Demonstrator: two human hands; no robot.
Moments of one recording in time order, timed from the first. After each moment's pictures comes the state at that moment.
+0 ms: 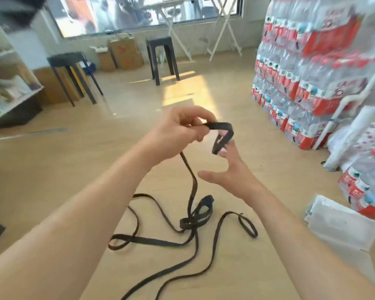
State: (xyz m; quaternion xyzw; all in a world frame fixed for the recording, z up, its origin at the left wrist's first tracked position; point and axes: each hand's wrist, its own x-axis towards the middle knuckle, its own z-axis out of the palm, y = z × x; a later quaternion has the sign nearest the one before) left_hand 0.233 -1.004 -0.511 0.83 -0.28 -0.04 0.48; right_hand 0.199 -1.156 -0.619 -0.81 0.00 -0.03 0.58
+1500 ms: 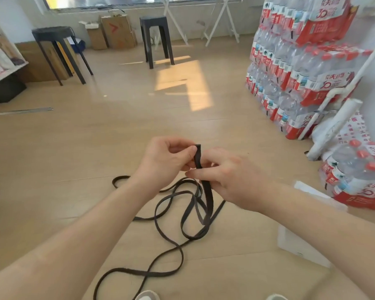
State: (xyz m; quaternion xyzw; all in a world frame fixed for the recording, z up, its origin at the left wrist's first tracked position) left_hand 0.170 -1.016 -0.562 0.79 -0.06 -0.05 0.60; right_hand 0.145 -1.185 -0.594 -0.89 -0.38 -0.21 0.16
